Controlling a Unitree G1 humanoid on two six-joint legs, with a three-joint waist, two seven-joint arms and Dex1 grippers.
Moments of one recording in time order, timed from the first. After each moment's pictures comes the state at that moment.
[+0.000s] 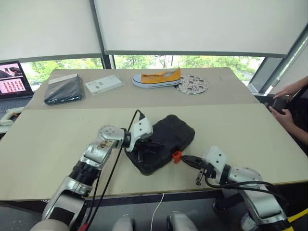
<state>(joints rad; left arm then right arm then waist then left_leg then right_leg) -0.62 0.45 -0.31 0.14 -0.18 0.33 -1.15 -0.03 -0.56 0.11 -0.26 0.18 0.17 0.78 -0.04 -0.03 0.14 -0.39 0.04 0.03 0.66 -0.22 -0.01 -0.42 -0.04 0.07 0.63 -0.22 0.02</state>
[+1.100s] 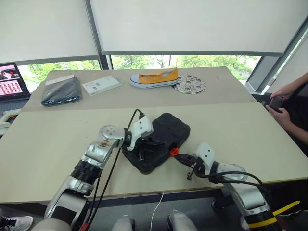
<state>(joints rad) -0.63 0.43 -0.31 0.17 -0.17 0.33 -1.14 -0.12 -0.47 0.15 -0.17 0.18 0.23 0.76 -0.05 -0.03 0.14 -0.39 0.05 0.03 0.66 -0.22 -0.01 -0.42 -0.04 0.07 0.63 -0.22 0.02</state>
